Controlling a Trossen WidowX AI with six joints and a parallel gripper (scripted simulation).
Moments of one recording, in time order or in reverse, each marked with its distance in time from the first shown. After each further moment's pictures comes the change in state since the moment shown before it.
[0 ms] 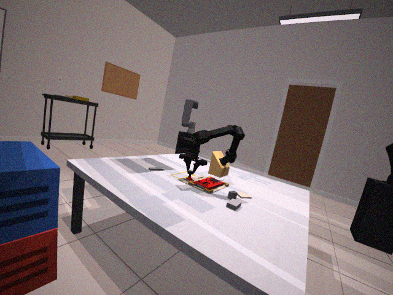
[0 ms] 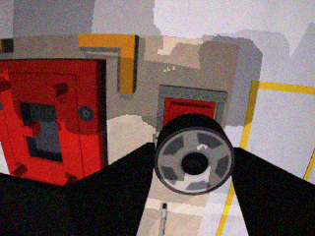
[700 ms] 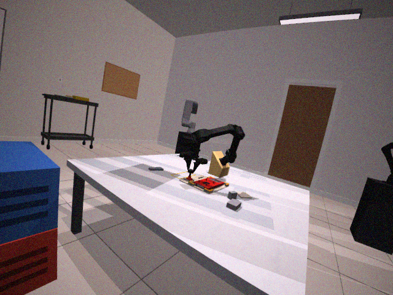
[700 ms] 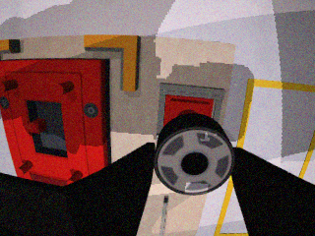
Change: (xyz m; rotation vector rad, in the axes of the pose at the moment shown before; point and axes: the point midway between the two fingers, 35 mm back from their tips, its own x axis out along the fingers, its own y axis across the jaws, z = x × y) arm -0.008 0.000 -0.001 0.005 -0.002 0.001
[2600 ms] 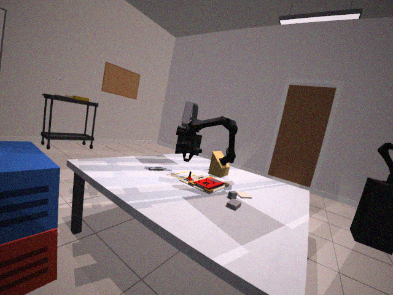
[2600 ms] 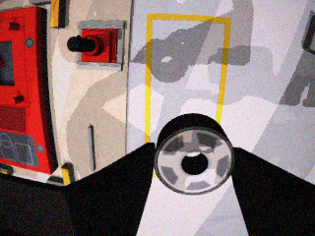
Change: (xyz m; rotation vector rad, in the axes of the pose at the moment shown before) arm -0.047 -0.091 -0.058 -0.005 -0.014 -0.018
